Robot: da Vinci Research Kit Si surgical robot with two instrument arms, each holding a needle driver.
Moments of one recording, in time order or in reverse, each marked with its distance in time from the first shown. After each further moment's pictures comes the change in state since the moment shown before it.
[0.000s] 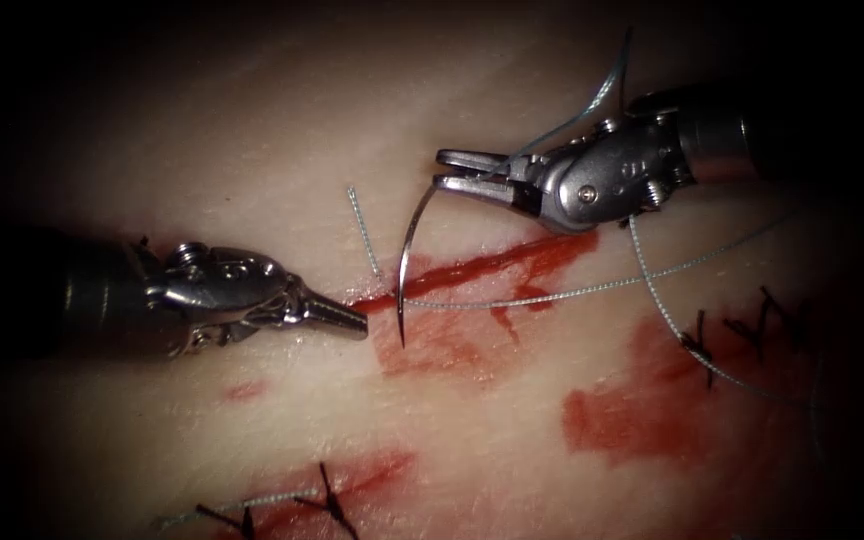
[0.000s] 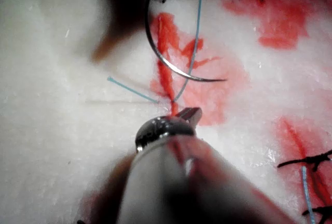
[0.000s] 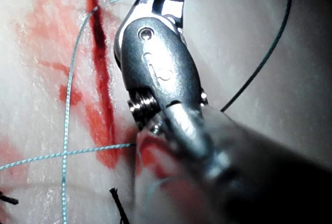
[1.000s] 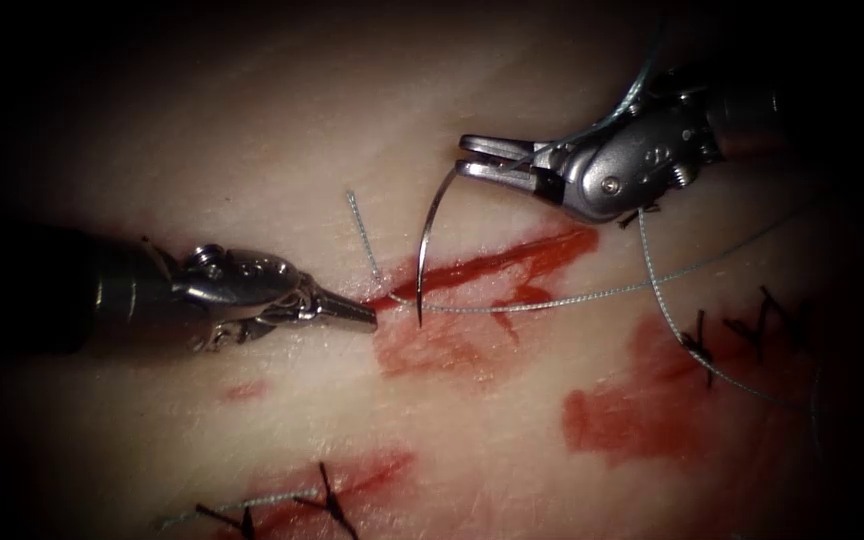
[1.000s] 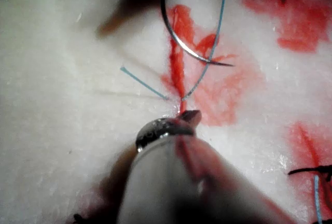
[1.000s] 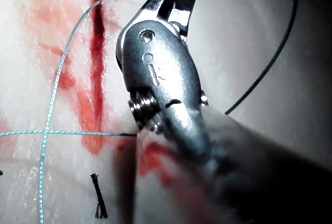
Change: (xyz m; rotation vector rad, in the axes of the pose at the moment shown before) right arm 0.001 0.001 -0.001 -0.016 -0.047 -0.093; left arm -0.001 -0.002 0.002 -0.074 0.049 -0.068
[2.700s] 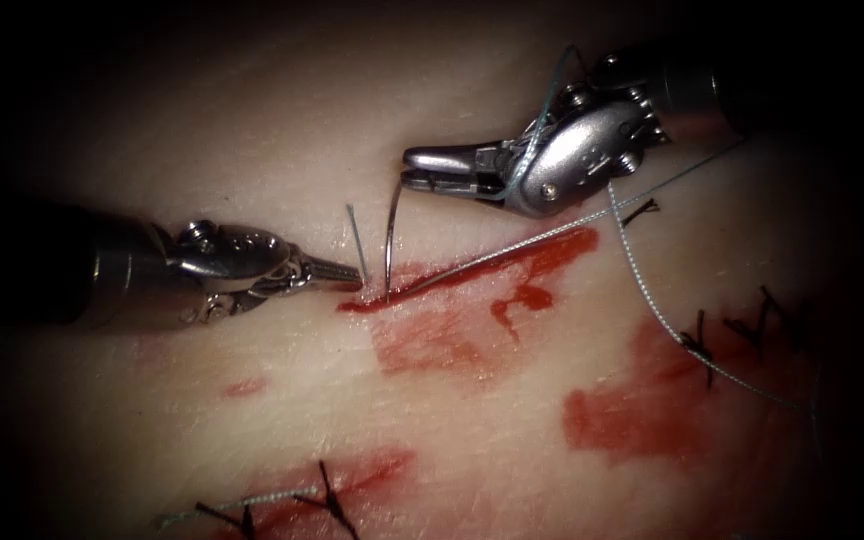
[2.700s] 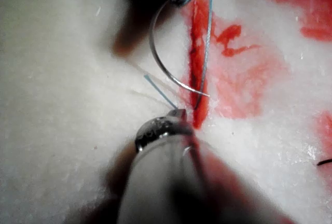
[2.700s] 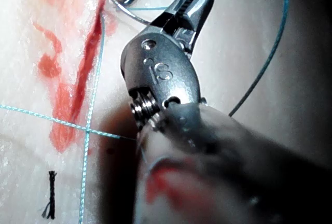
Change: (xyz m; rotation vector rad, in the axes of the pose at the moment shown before) right arm -0.005 0.000 0.002 0.186 -0.086 -0.292; left arm 0.000 -0.003 -0.001 0.246 0.005 0.046
